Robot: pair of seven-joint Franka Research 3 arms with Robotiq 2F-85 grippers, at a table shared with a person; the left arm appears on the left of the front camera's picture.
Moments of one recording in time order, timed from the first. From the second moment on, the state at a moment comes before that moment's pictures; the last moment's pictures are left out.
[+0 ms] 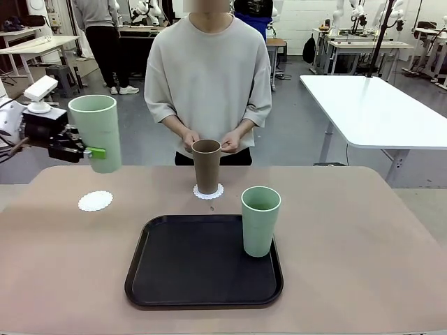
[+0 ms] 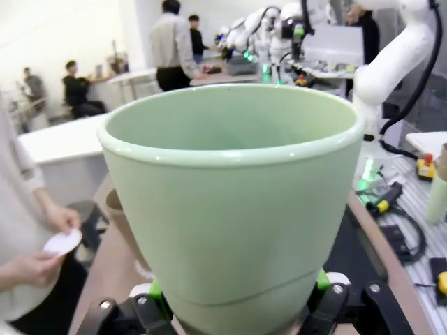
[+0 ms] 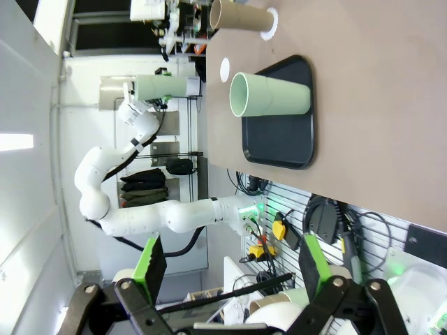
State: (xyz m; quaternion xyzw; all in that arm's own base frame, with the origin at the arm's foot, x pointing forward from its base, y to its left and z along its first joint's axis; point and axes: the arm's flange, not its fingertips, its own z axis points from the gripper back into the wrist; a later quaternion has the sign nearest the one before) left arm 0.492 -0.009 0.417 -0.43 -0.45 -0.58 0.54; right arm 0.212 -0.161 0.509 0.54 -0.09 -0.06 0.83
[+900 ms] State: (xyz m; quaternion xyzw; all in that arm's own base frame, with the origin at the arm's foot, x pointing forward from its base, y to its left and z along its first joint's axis) left arm 0.530 0.070 0.346 -0.45 -0.48 -0.49 0.57; right arm 0.212 -0.161 0.509 0.54 -0.09 -0.06 0.83
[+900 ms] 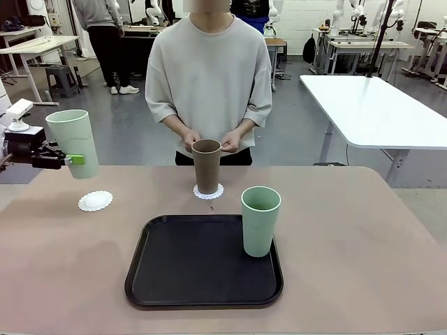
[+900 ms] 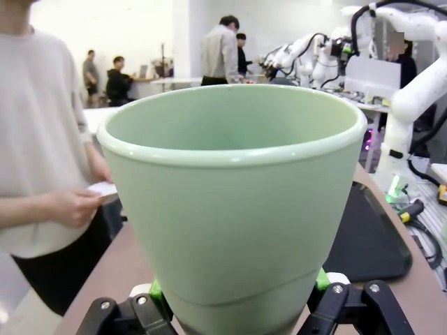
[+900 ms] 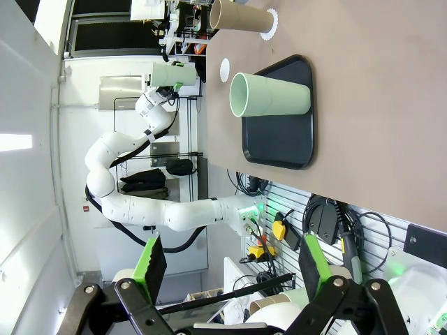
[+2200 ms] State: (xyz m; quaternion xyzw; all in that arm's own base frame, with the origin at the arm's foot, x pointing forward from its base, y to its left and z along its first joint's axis) left arm 0.533 0.082 0.312 -0.45 -0.47 -0.51 0.56; right arm 0.212 -0.161 0.509 0.54 -0.09 -0.06 0.83
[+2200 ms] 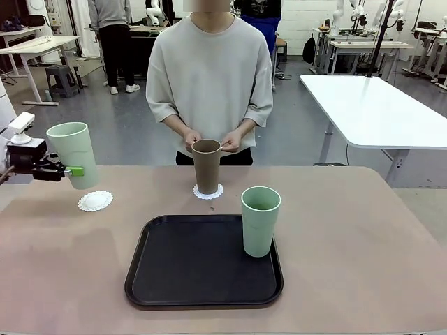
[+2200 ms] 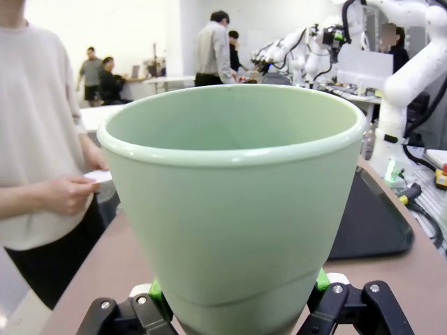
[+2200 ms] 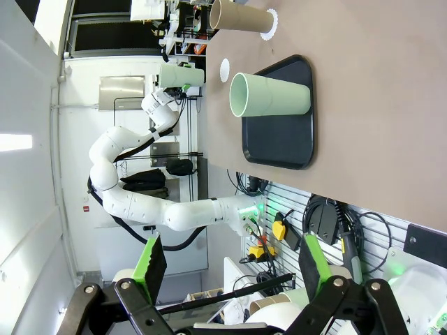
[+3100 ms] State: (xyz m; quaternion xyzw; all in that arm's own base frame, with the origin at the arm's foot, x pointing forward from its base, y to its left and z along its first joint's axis) left arm 0.571 0.099 0.261 -0.43 -0.48 -0.52 0.56; right arm 0.212 -0.161 0.509 0.54 -0.09 -0.06 0.83
